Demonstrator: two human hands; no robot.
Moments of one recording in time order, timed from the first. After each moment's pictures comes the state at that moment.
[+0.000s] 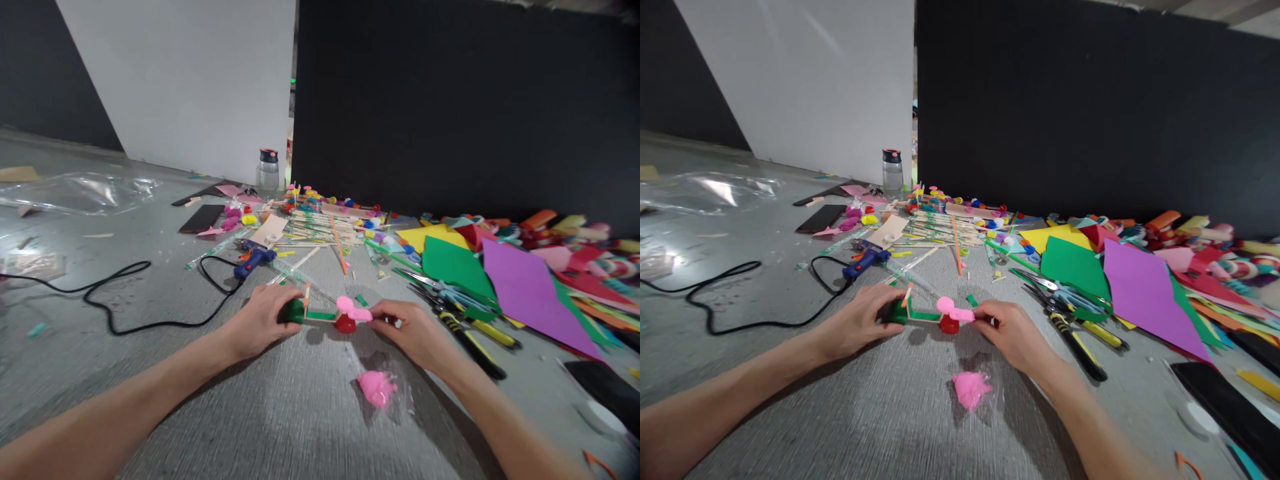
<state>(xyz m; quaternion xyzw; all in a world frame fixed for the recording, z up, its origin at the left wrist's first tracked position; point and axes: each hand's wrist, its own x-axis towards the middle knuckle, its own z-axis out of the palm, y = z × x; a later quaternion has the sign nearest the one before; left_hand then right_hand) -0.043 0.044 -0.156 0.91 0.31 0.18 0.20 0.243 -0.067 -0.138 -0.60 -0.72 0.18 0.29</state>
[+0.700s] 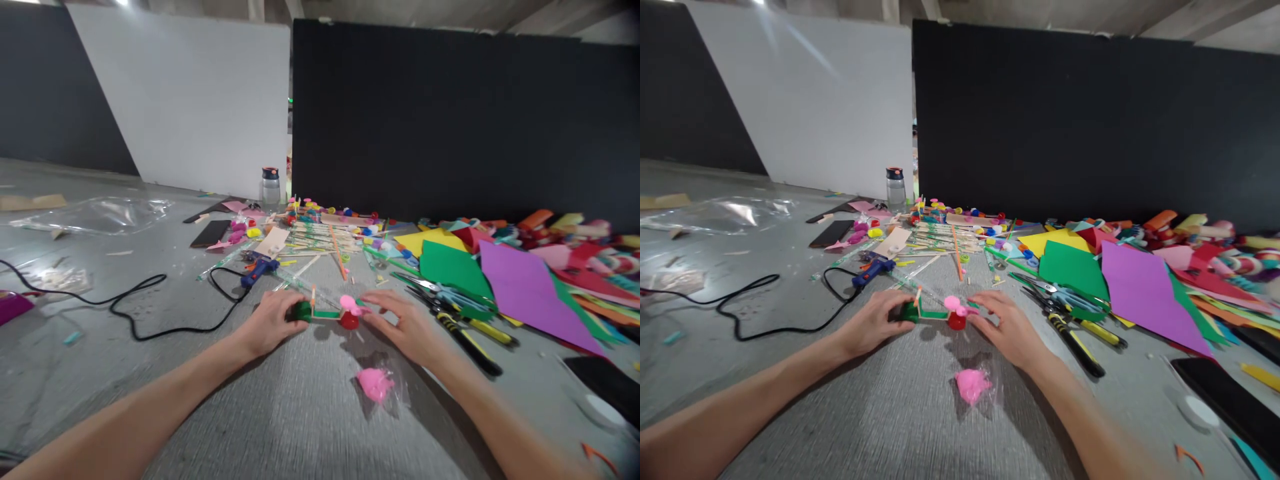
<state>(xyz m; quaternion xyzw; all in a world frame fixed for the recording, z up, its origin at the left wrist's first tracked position) -0.035 0.044 -0.156 0.91 0.31 0.22 0.19 0.243 -0.067 -0.142 -0.57 -0.73 0.10 0.35</state>
